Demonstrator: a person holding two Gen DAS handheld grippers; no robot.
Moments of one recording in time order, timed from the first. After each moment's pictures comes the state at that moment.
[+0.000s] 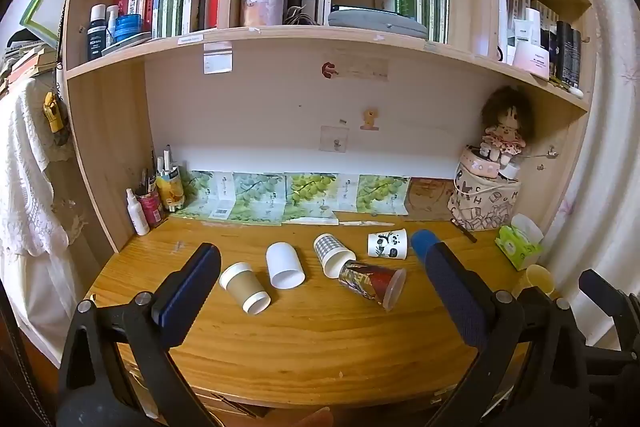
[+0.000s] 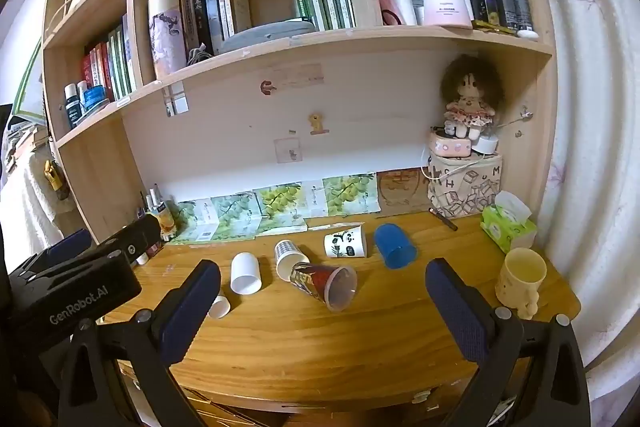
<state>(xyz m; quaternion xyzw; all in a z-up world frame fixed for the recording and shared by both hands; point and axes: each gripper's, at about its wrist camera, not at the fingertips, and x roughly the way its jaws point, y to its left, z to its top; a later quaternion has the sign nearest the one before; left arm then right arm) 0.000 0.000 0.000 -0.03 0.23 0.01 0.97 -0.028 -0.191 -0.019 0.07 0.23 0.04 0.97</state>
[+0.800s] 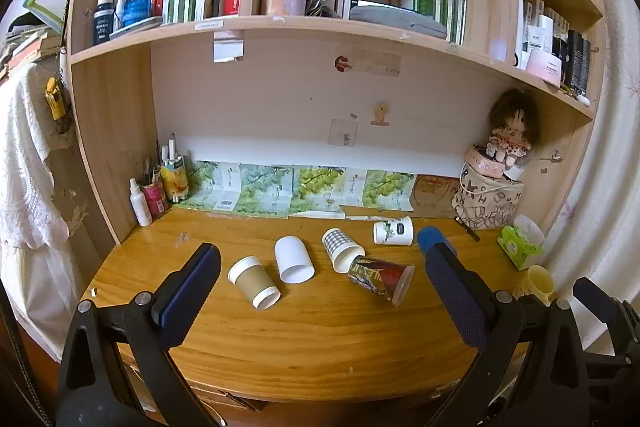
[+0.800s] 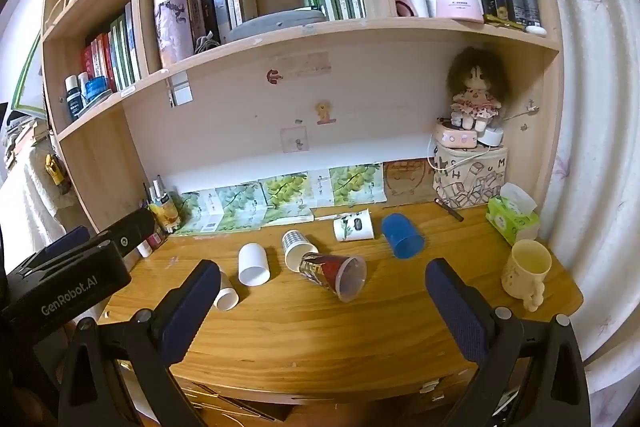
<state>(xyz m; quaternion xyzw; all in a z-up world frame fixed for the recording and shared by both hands) 0.008 0.025 -0.001 -0.05 0.25 0.01 0.97 -0.027 -0.172 -0.016 0.07 0.26 0.05 0.96</state>
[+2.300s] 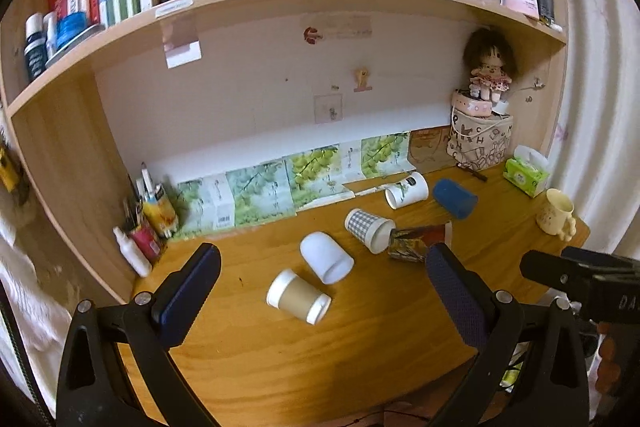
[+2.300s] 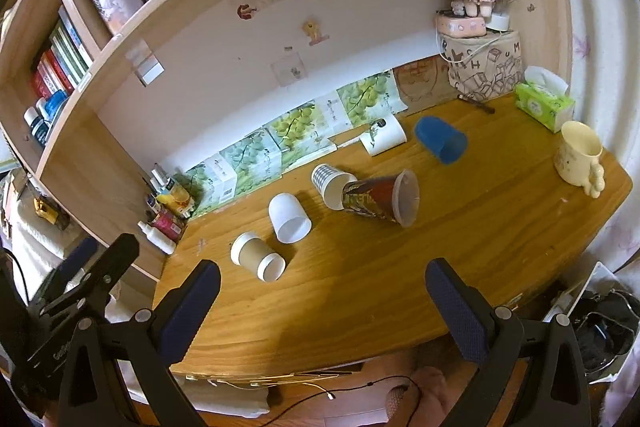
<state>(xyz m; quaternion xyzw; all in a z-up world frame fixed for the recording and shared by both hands) 0.063 0.097 -0.023 0.07 0.28 -0.09 0.95 0.026 -0.118 -0.063 0.20 0.38 0.04 0.90</state>
